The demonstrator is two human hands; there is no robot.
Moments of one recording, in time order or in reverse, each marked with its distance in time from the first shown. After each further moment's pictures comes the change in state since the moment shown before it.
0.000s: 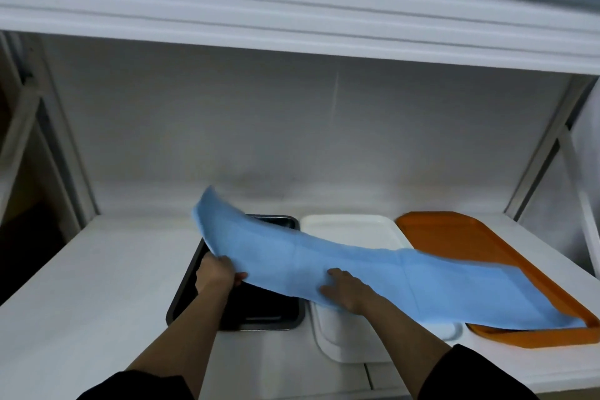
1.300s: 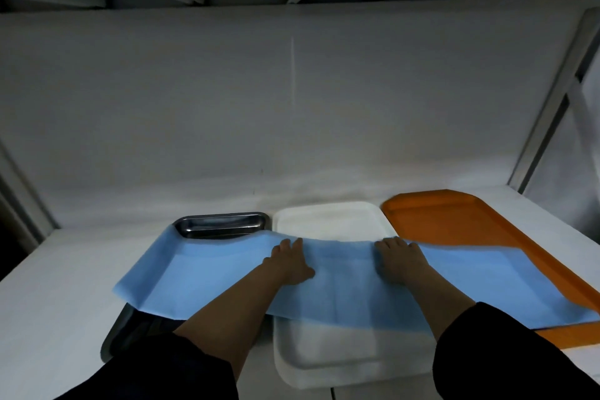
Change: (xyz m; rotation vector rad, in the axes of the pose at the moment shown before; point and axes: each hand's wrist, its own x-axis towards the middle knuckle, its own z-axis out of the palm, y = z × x) left_hand -0.052 0.057 0.172 1.076 -0.630 0.462; right_hand 0.063 0.156 -0.075 -0.616 0.199 0.067
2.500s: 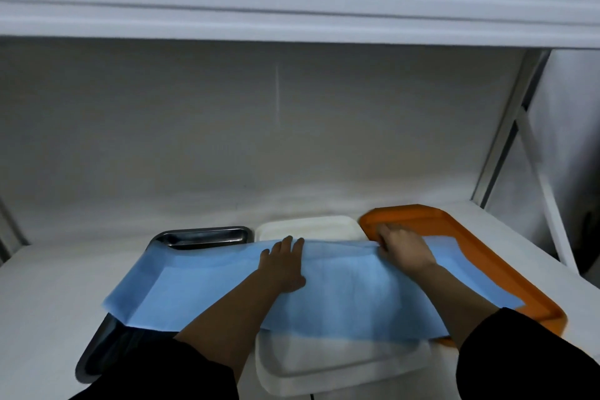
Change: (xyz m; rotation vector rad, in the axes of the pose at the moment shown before) left_hand -0.012 0.021 -0.008 0.325 0.188 0.206; right_hand -0.040 0.043 -0.059 0.187 0.413 -0.073
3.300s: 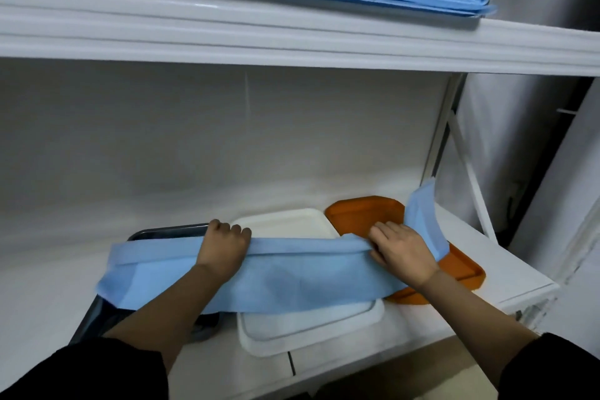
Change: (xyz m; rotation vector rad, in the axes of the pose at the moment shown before) left_hand -0.054 -0.047 -0.014 0.495 0.607 0.168; right_hand -0.108 0.006 -0.051 -0.240 0.531 -0.319
